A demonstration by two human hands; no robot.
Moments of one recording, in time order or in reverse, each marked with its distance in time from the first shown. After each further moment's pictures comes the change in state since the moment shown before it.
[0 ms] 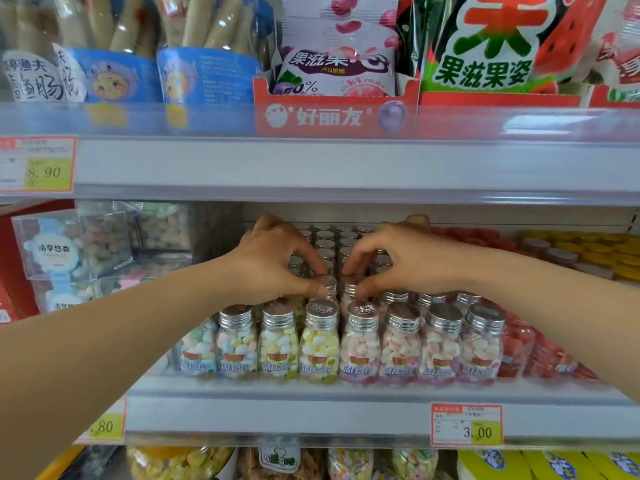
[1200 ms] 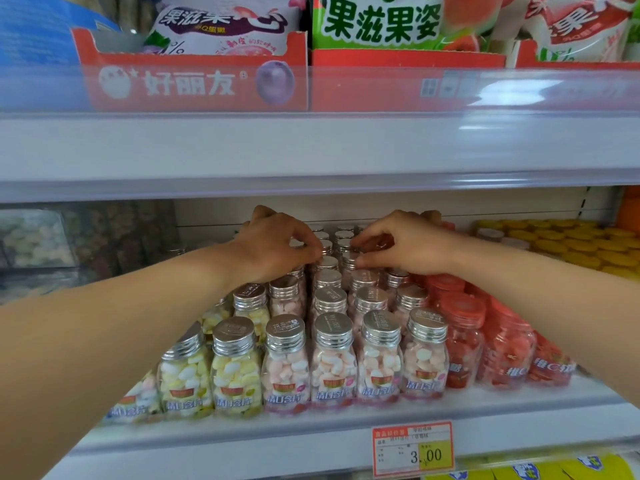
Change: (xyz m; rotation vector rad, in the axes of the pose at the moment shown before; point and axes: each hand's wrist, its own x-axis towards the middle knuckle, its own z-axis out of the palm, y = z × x) left_hand 0.095 0.027 0.049 -0.046 0.023 0.005; right_hand 0.001 0.108 -0.006 -0.007 0.189 0.232
